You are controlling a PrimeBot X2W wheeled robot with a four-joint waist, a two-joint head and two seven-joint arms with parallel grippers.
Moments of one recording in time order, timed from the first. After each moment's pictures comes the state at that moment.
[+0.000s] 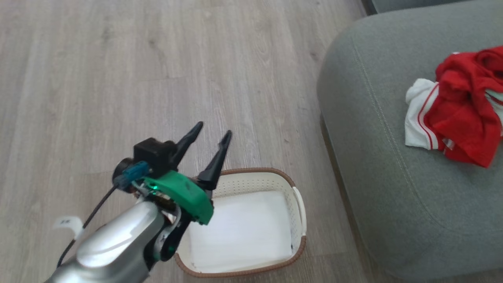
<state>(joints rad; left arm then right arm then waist) -0.55 0.42 -0.99 0.17 -0.87 0.21 -0.25 -0.54 -0.81 0.30 0.52 0.84 0.13 -0.14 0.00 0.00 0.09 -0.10</state>
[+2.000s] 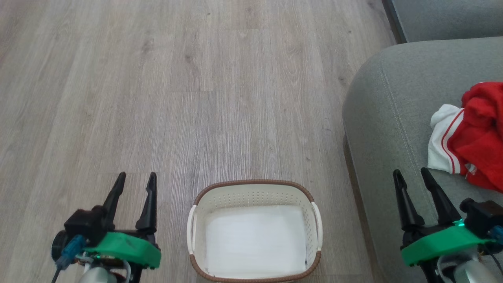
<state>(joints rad) -0.01 0.18 -0.22 0.17 -0.35 0.00 -0.25 0.04 -0.23 0.09 0.14 0.47 0.13 -0.25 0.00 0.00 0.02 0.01</state>
